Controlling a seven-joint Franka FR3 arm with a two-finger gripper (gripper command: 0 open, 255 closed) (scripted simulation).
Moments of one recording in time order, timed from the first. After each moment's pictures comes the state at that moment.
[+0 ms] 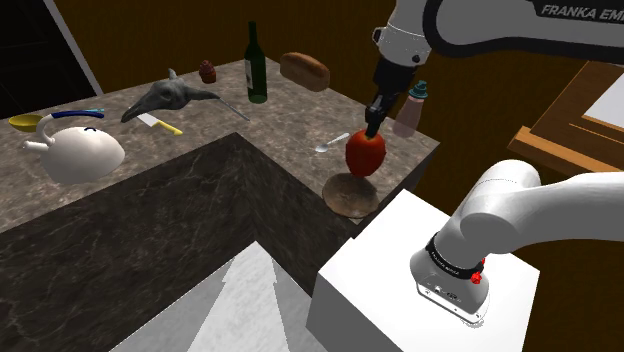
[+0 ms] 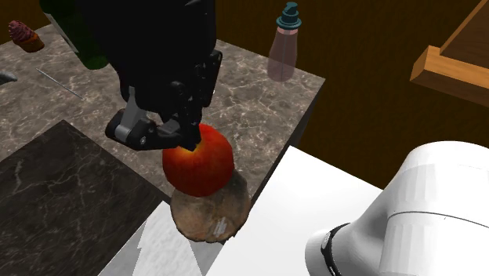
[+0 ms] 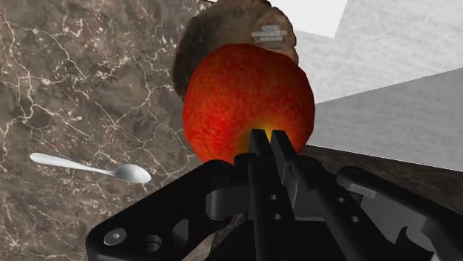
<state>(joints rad) 0.00 -0.89 0.12 -2.55 0.13 1.72 -0.07</state>
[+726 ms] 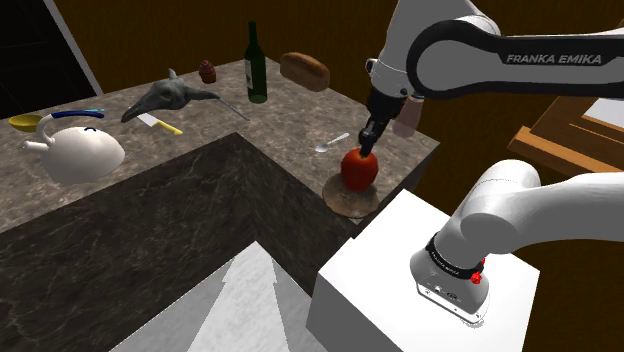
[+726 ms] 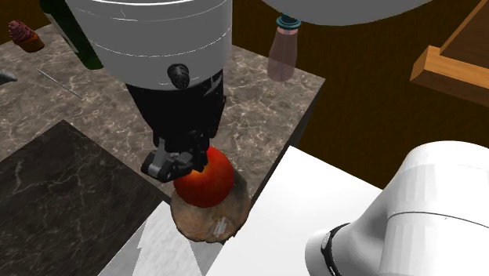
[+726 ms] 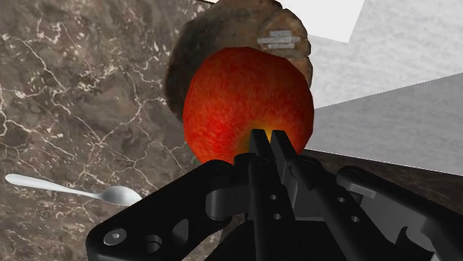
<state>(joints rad) 0.01 -0.90 0.13 -2.70 0.15 1.87 -0.07</state>
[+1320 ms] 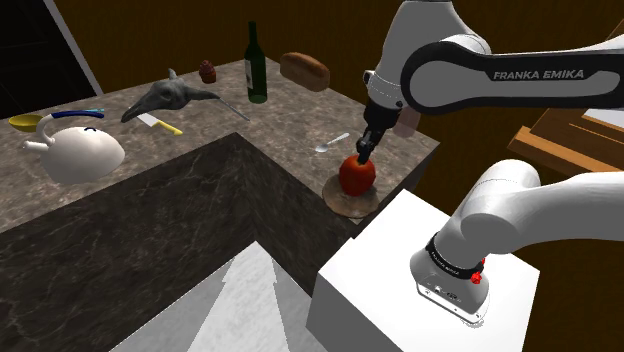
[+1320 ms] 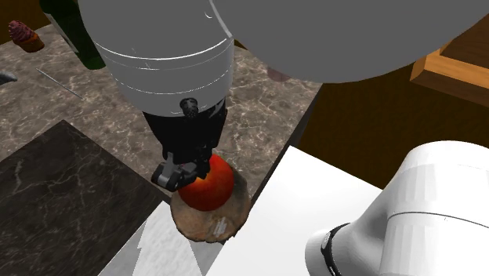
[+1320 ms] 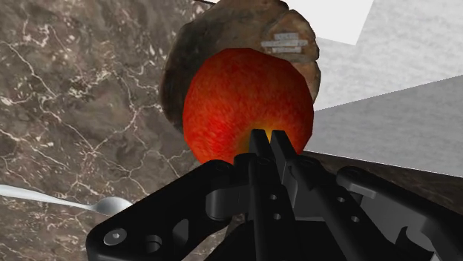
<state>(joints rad) 0.02 -0.89 0.14 -2.76 0.16 1.94 -0.08</state>
